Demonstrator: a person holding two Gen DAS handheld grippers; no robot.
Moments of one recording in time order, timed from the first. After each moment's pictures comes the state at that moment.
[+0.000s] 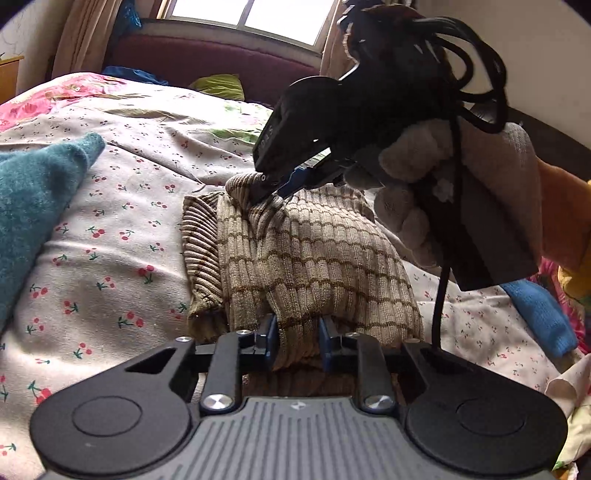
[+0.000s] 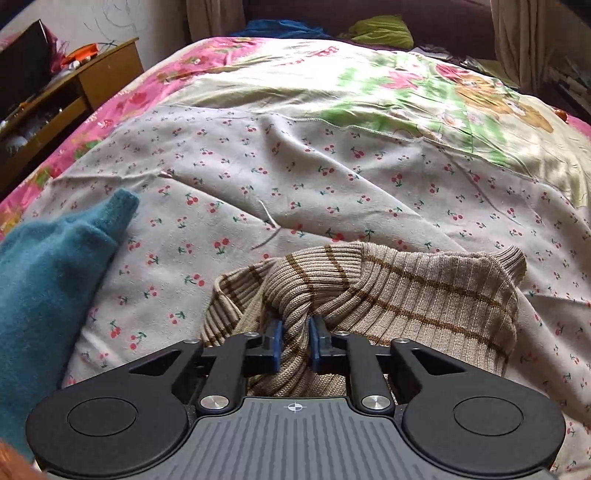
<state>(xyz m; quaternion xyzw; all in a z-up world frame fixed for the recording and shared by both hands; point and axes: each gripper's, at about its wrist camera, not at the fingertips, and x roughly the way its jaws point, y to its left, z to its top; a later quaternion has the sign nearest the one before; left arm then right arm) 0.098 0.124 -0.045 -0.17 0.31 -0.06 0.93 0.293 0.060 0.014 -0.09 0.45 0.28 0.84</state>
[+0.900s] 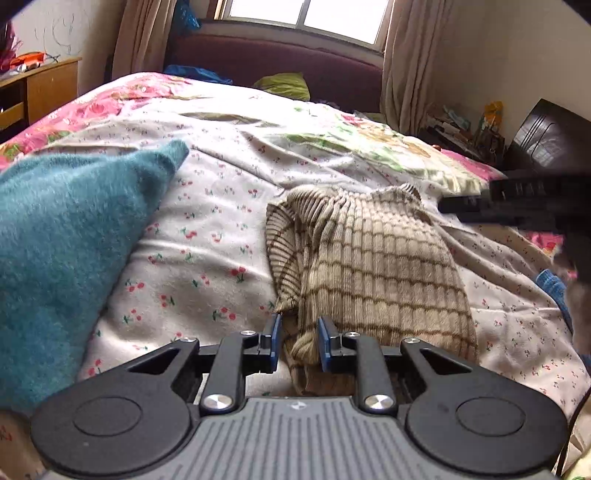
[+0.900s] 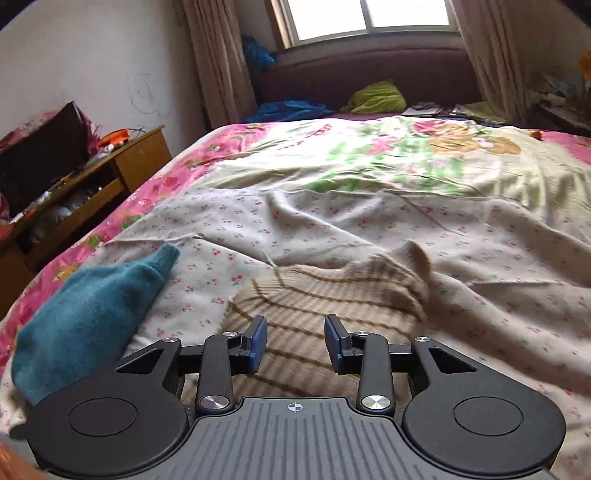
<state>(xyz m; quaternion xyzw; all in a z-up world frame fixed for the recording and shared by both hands) 0.079 0.135 -0.017 -0.14 0.33 0.05 0.93 0.234 -0.083 0.036 0.01 0.36 0.29 0.88</state>
